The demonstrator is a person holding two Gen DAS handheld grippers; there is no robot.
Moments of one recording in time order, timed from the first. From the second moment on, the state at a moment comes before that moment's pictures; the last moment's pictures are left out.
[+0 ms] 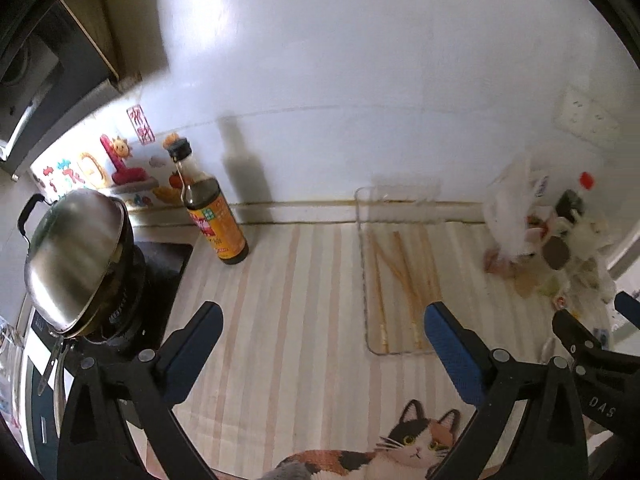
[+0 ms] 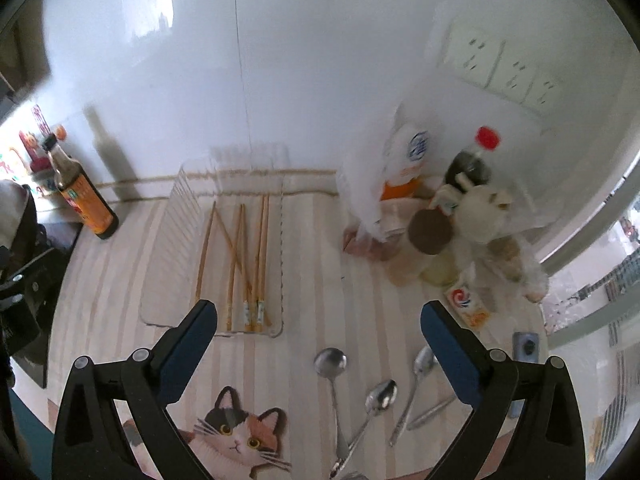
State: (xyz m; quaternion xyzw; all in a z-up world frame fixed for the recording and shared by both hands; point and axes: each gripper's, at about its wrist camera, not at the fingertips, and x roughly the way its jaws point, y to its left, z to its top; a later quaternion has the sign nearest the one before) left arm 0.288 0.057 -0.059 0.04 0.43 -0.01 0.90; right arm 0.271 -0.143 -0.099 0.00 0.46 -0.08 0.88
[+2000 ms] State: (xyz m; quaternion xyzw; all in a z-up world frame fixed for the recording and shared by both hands) left arm 0.258 -0.219 -0.291 0.14 0.66 -0.14 0.72; right arm 0.177 -0.417 -0.319 0.36 0.60 -0.16 0.69
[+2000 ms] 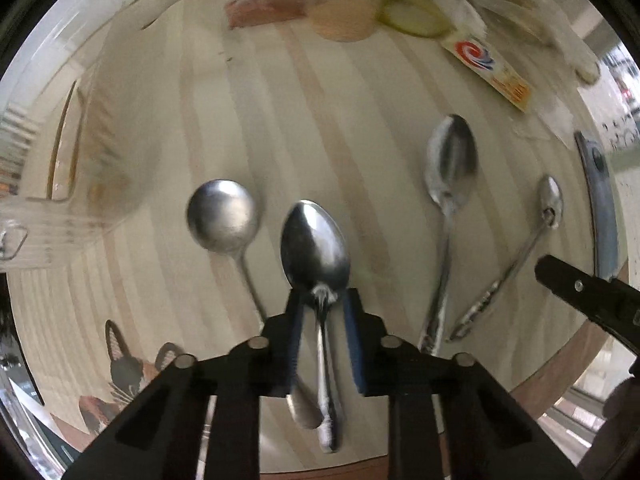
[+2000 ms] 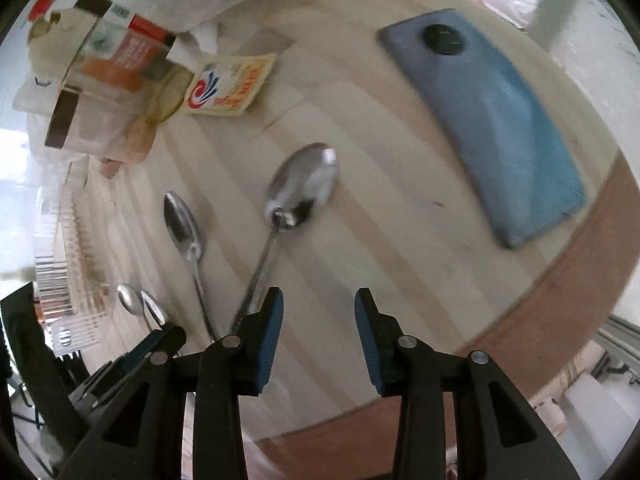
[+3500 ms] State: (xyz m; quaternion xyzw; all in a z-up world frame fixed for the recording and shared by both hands) left arm 0.263 -0.199 -0.282 0.16 0.68 -0.15 0.70; right arm 0.160 -0.359 -0.315 0.20 0.62 -0.15 0.74
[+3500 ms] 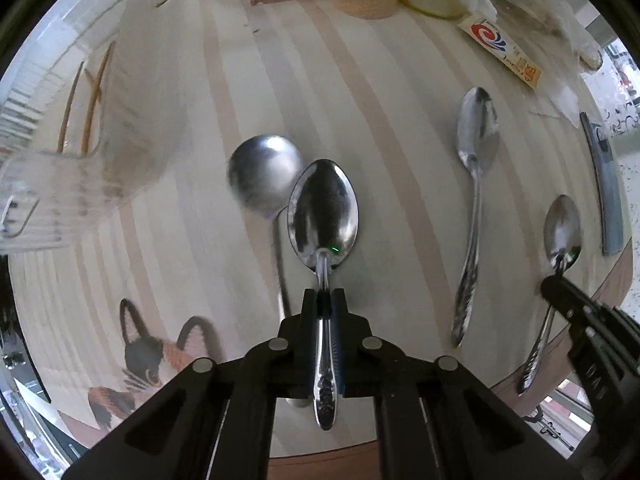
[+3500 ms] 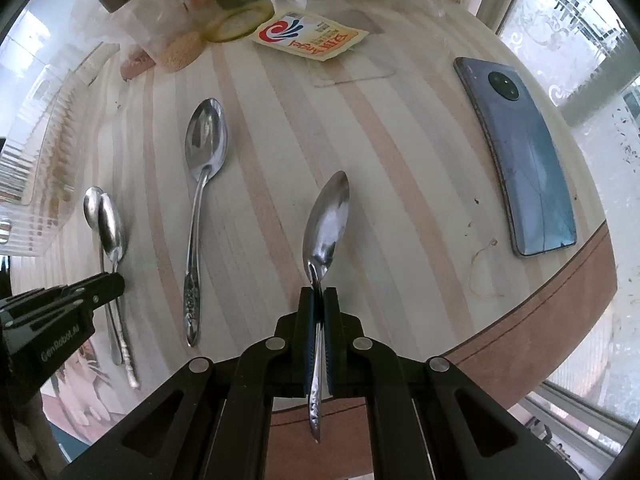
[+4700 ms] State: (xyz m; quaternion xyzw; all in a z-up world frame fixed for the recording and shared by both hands) left arm 0.236 -0.159 -0.274 0.12 0.68 -0.17 0.71; right arm 0.131 -0.374 -0.313 0.26 0.61 -0.15 0.73
